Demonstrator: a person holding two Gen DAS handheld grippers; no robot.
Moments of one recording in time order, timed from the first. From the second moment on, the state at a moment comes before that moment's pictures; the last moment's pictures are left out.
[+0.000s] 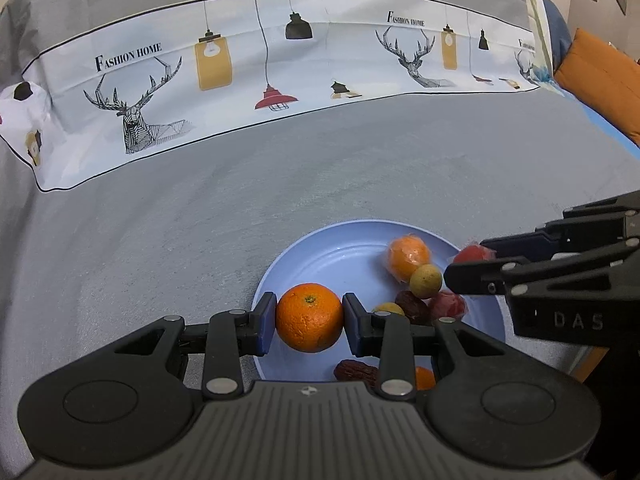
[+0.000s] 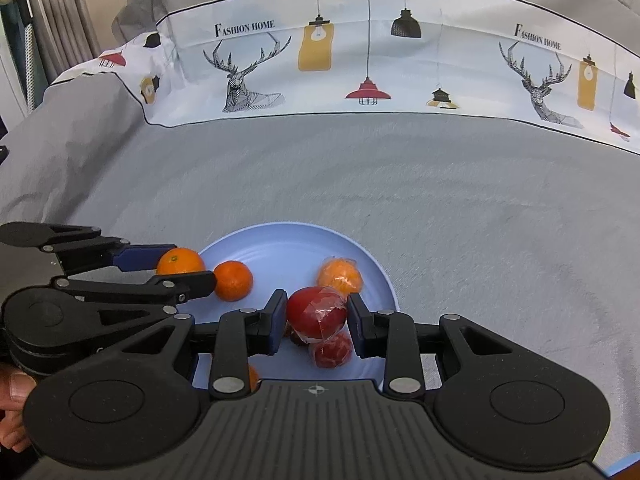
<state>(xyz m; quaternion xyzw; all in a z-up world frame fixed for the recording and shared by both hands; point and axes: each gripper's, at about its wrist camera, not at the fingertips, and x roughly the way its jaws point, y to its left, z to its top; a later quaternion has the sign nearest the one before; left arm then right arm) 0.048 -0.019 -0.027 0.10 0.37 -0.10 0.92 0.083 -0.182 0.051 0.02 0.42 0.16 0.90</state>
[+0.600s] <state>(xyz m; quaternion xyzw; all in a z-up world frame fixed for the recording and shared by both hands) 0.048 -0.017 -0.026 0.10 0.37 -0.11 0.92 0.082 -0.177 0.047 0.01 0.43 0.17 0.89</state>
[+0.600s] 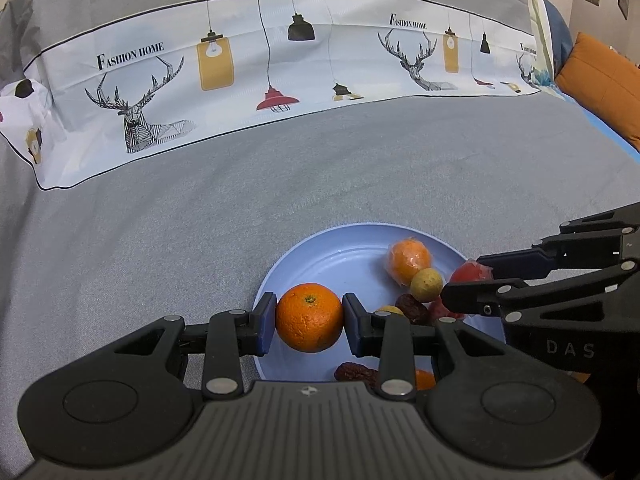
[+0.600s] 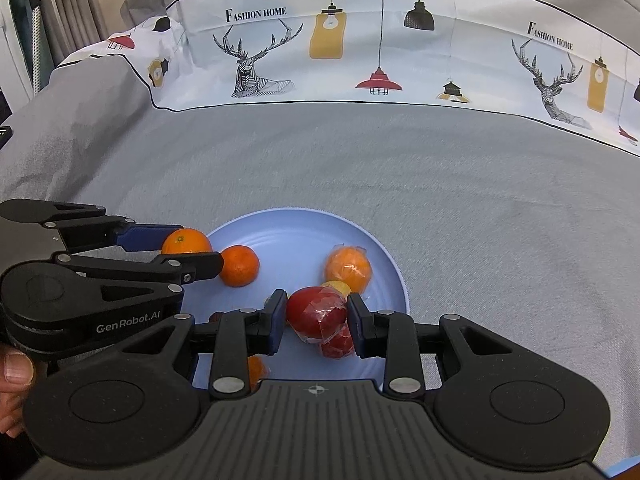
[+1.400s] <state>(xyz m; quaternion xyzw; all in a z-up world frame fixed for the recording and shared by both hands) 0.049 -0.016 -0.023 0.09 0.37 -0.11 0.92 0.084 -0.170 0.042 0.00 0.44 0.18 0.88</state>
